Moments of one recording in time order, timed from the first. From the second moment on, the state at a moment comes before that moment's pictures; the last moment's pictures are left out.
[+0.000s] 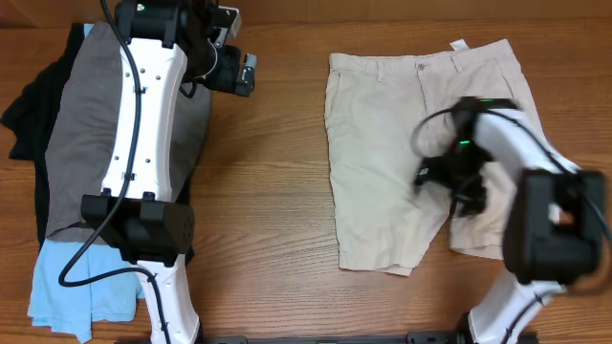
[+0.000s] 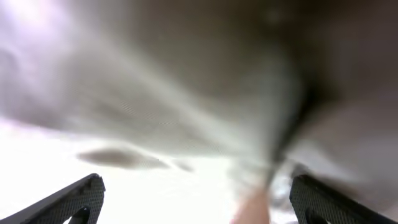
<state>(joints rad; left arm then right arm) -0.13 2.15 2.42 -1.52 0.15 0.09 -0.04 1.96 1.34 -1.25 -0.13 0.39</state>
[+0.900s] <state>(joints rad) -0.40 2.62 2.41 -0.80 0.35 0.11 -0.20 1.35 1.34 -1.37 -0.26 0.22</state>
